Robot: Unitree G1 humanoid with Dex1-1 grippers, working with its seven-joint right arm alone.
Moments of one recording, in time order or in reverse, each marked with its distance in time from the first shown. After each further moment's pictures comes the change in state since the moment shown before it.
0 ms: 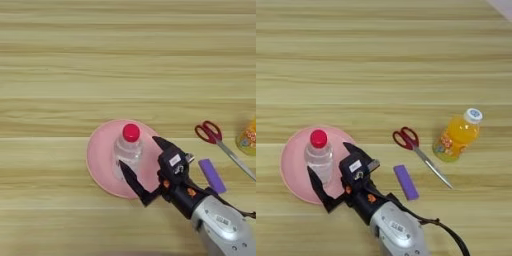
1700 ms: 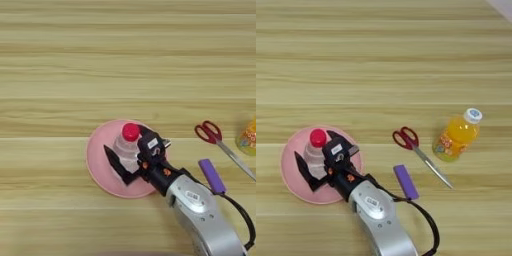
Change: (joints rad) arm -0.217 0.115 0.046 0.284 -0.023 -0.085 -0.034
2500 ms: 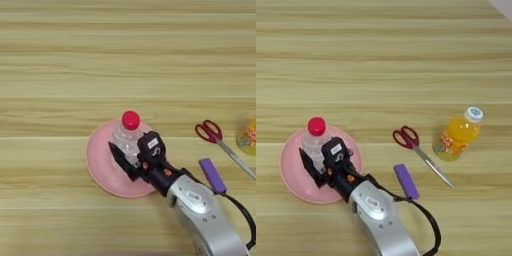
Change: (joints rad) arm 0.010 -0.011 0.011 -0.043 0.008 0.041 0.001
